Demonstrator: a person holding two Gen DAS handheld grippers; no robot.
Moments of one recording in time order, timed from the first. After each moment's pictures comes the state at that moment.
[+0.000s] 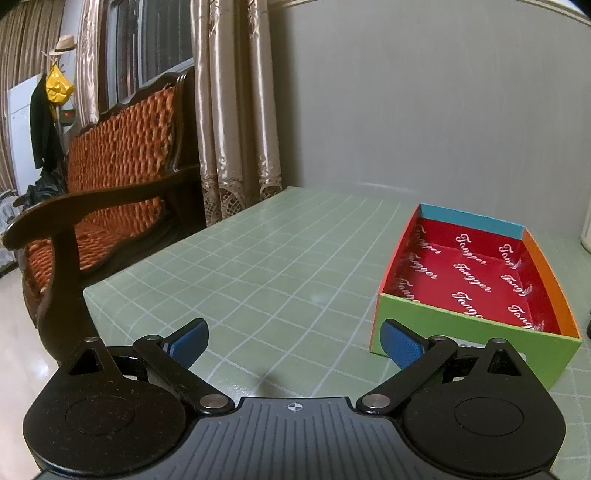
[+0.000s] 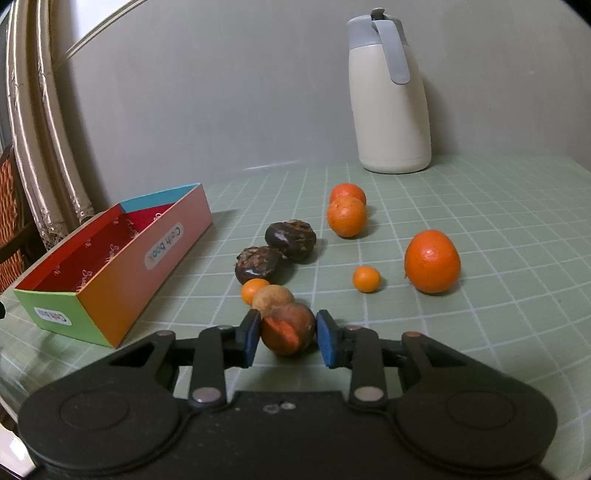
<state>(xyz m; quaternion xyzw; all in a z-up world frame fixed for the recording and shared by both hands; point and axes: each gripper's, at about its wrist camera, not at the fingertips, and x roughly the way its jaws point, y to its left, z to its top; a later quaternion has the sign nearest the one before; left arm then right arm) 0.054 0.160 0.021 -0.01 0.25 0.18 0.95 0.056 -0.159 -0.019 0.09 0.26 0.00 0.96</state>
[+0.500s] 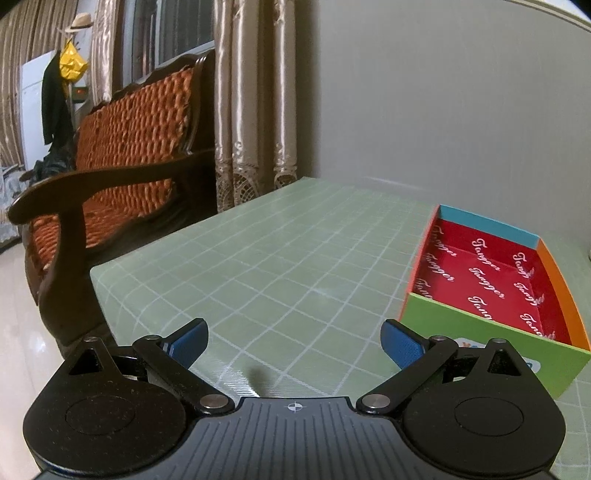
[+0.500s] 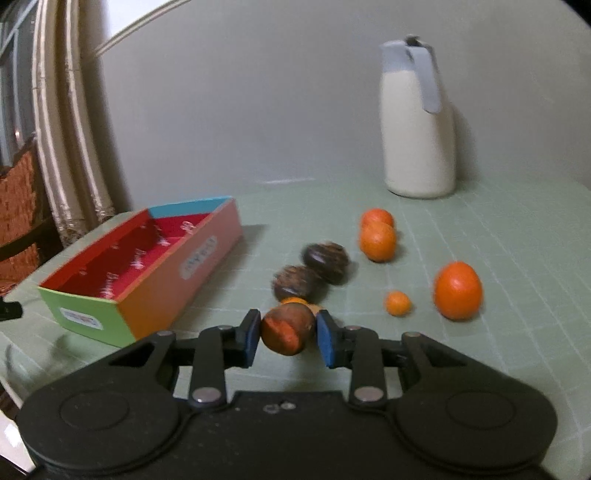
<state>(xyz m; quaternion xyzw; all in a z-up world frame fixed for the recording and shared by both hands) 0.053 0.181 0.019 -0.04 0.26 0.20 0.94 0.051 -0.137 0.000 0.06 0.24 0.03 0.97</state>
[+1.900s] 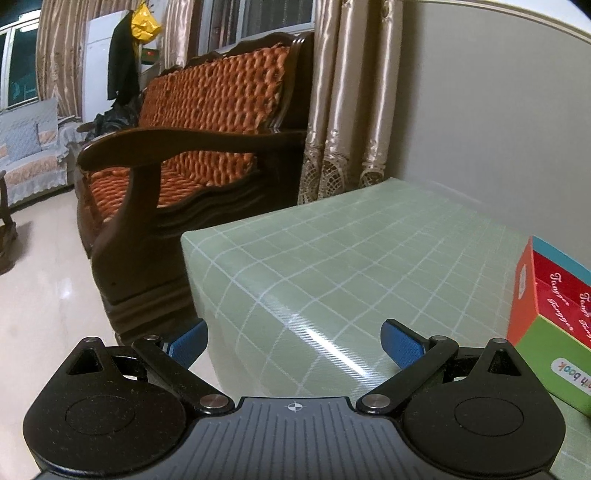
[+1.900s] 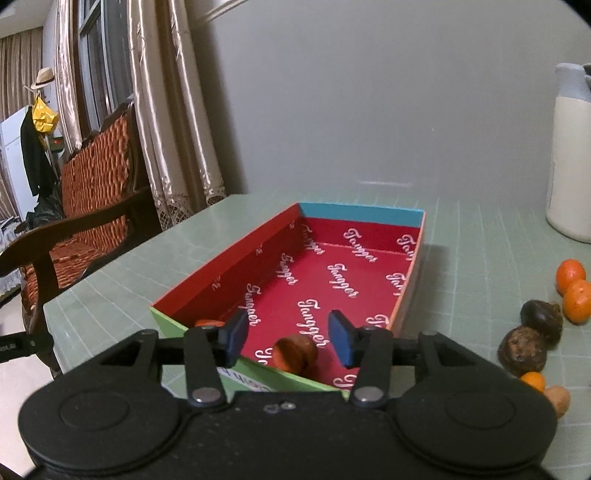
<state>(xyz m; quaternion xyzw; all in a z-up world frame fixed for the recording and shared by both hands) 0.021 0.270 0.011 -0.11 0.26 0.28 0.92 0.105 -0.016 0.020 0.03 0.25 0.18 0.95</state>
